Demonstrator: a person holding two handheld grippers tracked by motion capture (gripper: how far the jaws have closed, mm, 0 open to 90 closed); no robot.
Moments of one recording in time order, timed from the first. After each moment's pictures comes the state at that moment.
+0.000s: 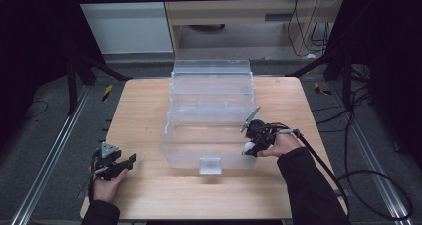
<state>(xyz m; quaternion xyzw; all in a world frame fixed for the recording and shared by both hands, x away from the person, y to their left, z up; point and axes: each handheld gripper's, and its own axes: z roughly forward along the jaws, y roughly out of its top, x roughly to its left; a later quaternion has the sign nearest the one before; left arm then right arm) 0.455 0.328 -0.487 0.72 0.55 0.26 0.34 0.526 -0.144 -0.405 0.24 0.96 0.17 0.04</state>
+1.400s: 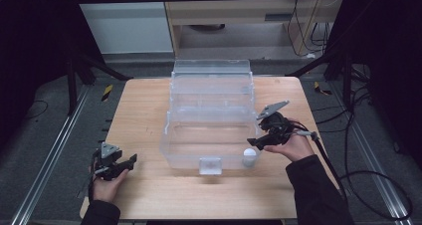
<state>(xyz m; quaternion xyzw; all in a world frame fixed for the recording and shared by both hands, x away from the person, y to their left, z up) 0.455 0.326 -0.486 0.72 0.54 0.26 0.34 0.506 -0.179 -0.368 0.31 0.88 0.31 0.15</state>
